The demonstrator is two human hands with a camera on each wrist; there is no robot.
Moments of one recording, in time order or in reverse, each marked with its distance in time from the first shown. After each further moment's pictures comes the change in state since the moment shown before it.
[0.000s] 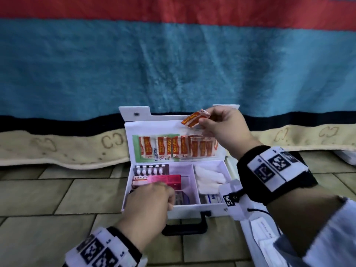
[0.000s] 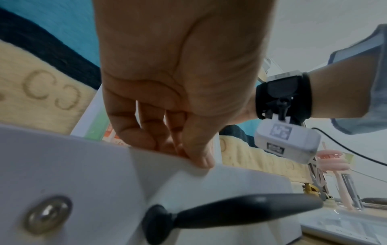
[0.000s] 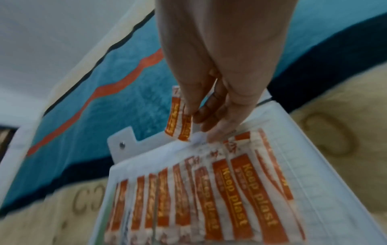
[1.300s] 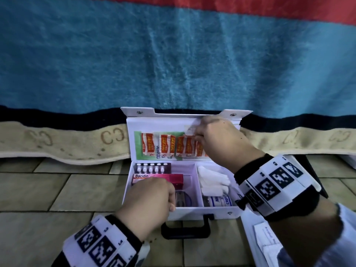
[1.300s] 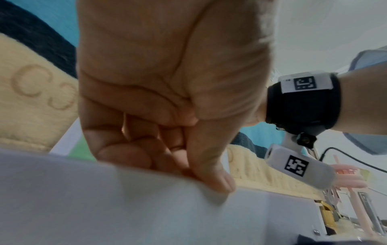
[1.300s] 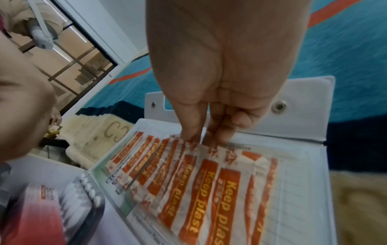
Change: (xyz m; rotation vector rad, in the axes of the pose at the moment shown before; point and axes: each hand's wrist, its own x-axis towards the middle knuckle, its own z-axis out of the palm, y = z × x) left_hand 0.016 -0.005 -0.011 -0.081 -0.146 -0.028; right_hand -0.003 0.003 0.016 -1.124 -0.338 -0.329
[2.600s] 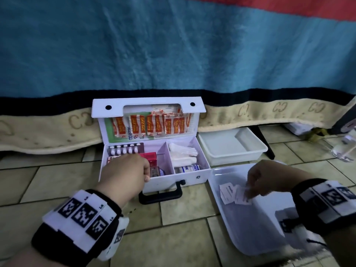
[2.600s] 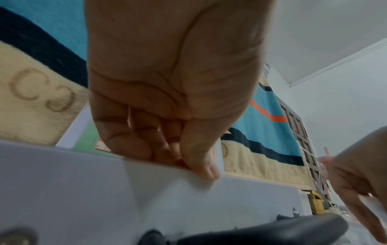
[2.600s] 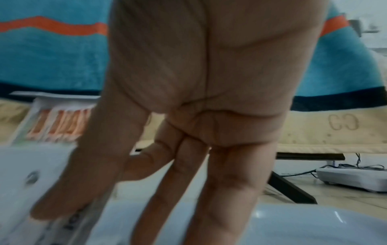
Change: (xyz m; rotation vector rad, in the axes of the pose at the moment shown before) left_hand -0.008 0.007 0.004 0.106 0.072 0.012; right_hand -0.192 0.096 0.006 0.477 -0.580 0.656
